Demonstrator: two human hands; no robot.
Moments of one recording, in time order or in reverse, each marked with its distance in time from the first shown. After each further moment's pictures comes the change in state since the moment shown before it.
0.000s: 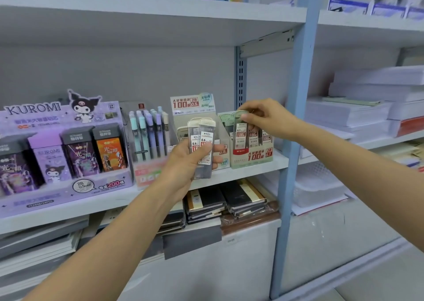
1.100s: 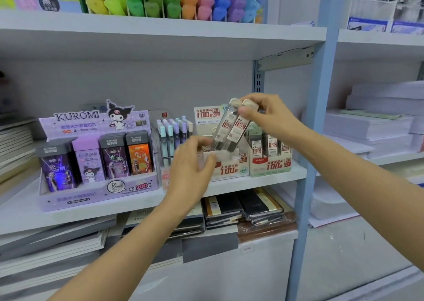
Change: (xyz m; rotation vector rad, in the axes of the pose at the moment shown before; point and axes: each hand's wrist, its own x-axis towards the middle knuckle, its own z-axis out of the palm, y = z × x) left_hand -0.036 0.020 -0.021 0.942 0.271 0.488; right_hand 0.011 -0.063 0.015 0.249 0.158 -0.064
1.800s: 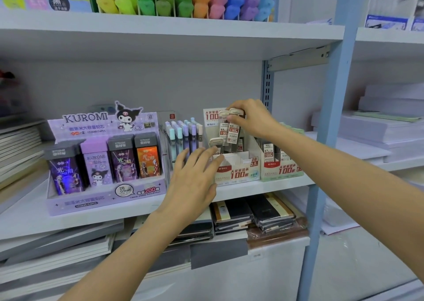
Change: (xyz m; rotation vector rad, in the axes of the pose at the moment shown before) left_hand -0.001 -0.037 -0.008 0.872 -0.253 0.345; right_hand 0.058 0.022 0.048 -0.362 -0.051 -0.011
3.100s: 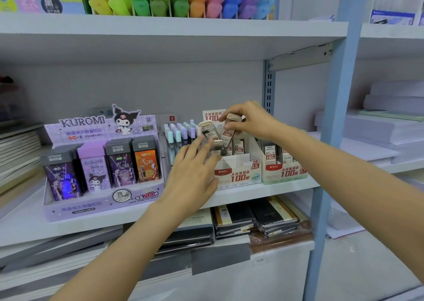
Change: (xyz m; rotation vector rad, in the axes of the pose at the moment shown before) left_hand 0.022 -0.011 0.004 0.003 0.014 -0.001; right_hand 0.007 0.012 -0.002 0.159 -0.139 -0.125
